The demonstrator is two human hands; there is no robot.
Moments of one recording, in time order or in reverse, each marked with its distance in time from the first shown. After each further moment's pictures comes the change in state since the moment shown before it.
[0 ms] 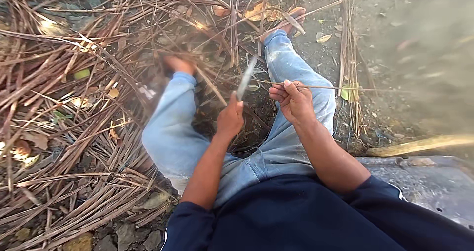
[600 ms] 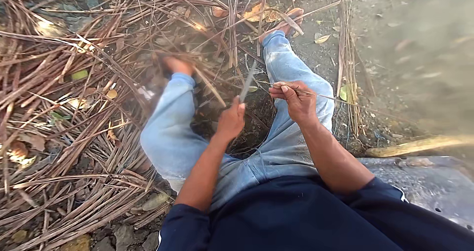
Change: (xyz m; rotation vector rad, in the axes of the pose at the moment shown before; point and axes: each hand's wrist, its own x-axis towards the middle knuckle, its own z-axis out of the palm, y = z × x) left_hand 0.003 0.007 -0.007 -0.085 -0.179 -0.066; right_hand 0.004 -0.002 -0.022 -0.551 -0.335 -0.486
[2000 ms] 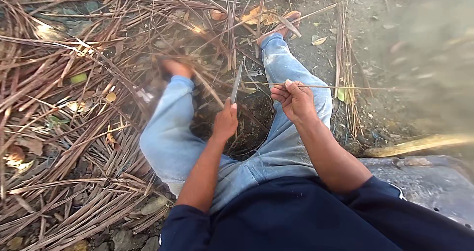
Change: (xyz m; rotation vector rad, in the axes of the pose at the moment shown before) left_hand 0.004 -0.012 0.004 0.004 0.089 -0.042; right_hand 0.016 -0.015 0.013 0.587 0.403 0.553
